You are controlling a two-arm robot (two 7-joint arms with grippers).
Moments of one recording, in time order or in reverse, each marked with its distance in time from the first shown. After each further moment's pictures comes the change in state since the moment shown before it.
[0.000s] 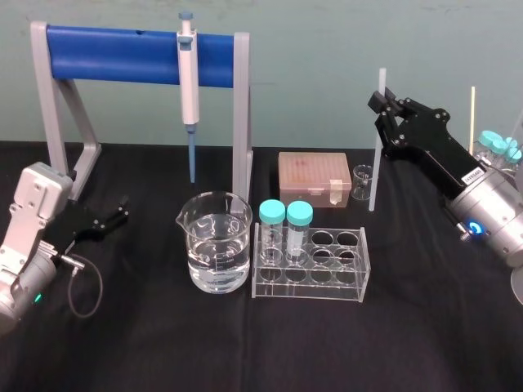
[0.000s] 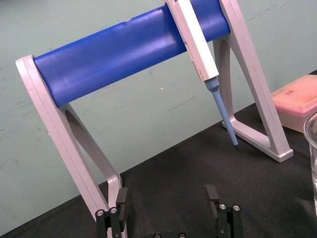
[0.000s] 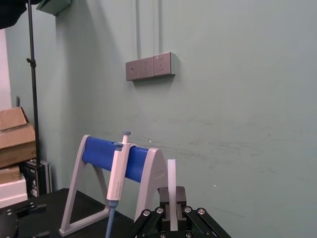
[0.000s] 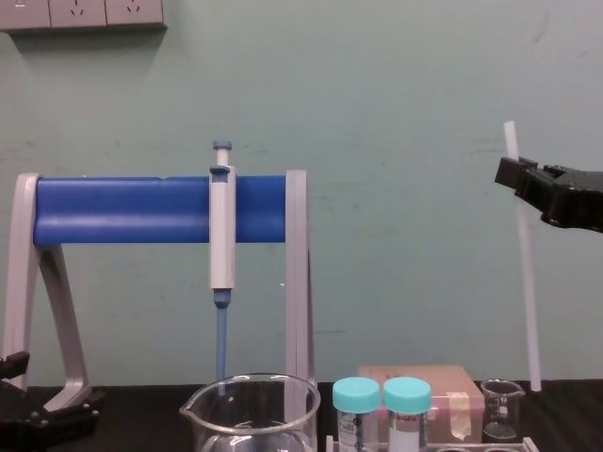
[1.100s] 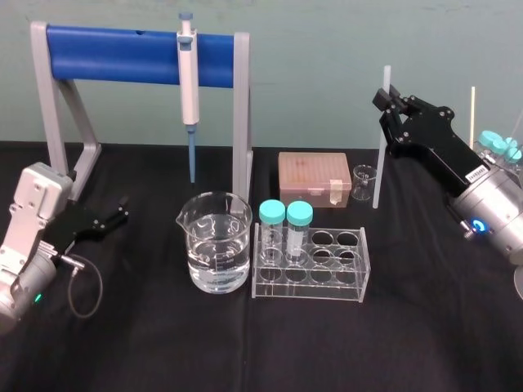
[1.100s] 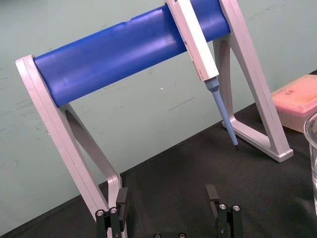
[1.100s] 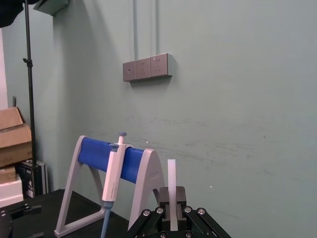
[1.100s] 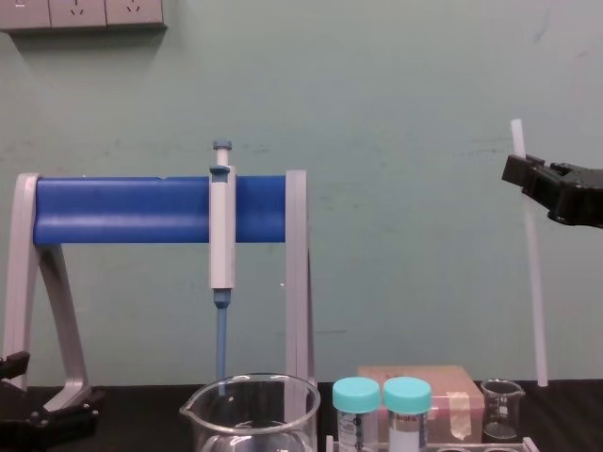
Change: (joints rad) left arm 0.000 0.000 0.000 0.000 0.000 0.000 0.000; right arm 0.006 0.002 0.007 0.010 -0.001 -0.007 0.001
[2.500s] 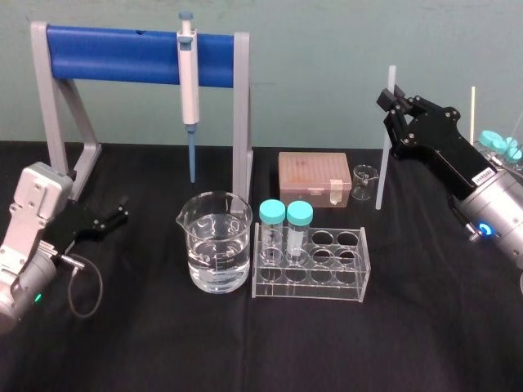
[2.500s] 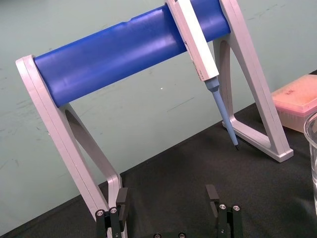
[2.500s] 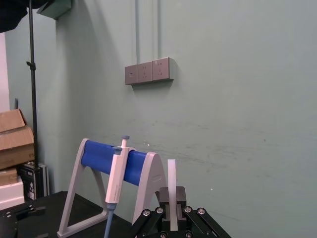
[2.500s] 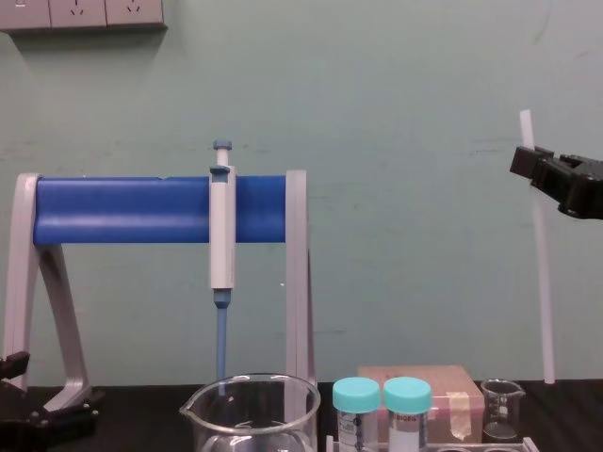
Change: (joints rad) left arm 0.000 0.000 0.000 0.000 0.000 0.000 0.000; right arm -0.030 0.013 0.012 -0.042 0.007 0.000 -0.003
